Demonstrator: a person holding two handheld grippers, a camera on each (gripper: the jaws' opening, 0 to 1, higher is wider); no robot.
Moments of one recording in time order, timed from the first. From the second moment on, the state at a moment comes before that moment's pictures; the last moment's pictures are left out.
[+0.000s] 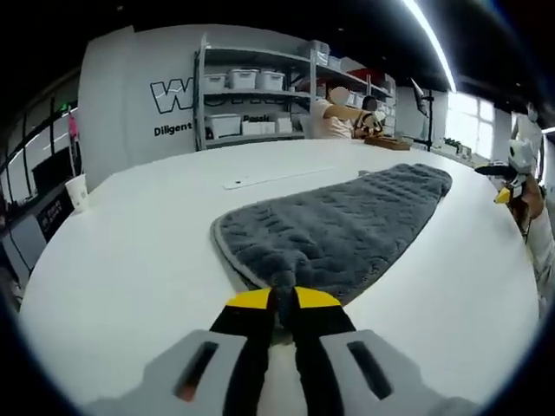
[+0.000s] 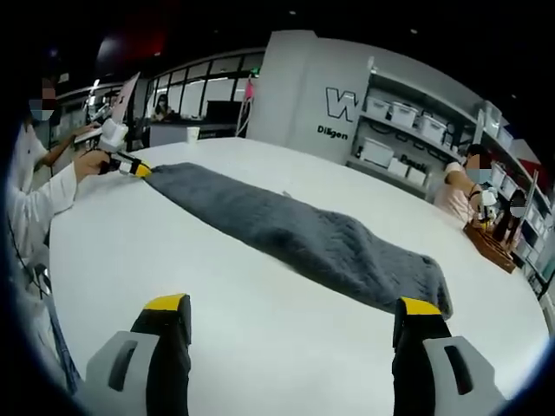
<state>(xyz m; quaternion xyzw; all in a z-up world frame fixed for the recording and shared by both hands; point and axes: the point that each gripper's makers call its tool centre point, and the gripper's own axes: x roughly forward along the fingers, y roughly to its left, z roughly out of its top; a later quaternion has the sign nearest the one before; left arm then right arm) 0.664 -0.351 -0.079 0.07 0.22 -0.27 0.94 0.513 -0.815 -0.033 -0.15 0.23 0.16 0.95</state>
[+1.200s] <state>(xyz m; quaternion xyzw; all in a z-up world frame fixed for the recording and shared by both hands) 0.655 -0.292 -0.075 0.07 0.24 -0.22 0.94 0.514 -0.810 -0.040 -0.16 0.24 0.17 0.94</state>
